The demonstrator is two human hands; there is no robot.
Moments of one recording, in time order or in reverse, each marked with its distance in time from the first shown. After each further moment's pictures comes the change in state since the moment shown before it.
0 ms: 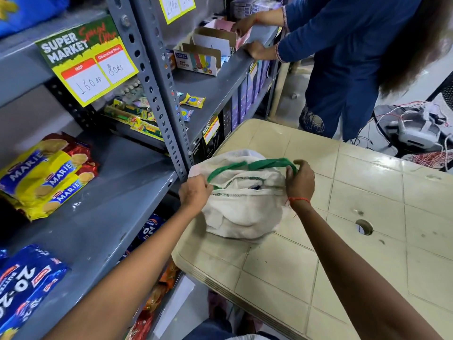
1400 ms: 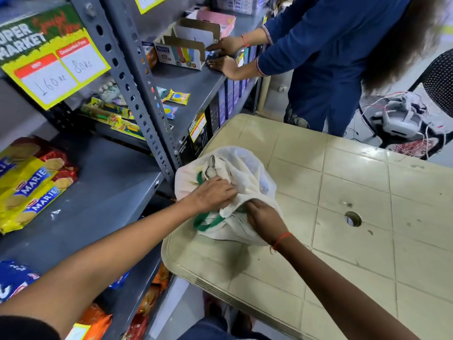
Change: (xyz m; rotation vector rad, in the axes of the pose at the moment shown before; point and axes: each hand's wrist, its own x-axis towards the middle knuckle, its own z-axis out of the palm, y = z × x) left_hand 0.015 0.027 0.032 0.387 0.083 1.259; right_hand -0.086 0.026 0.010 -0.255 -0.361 -0.826
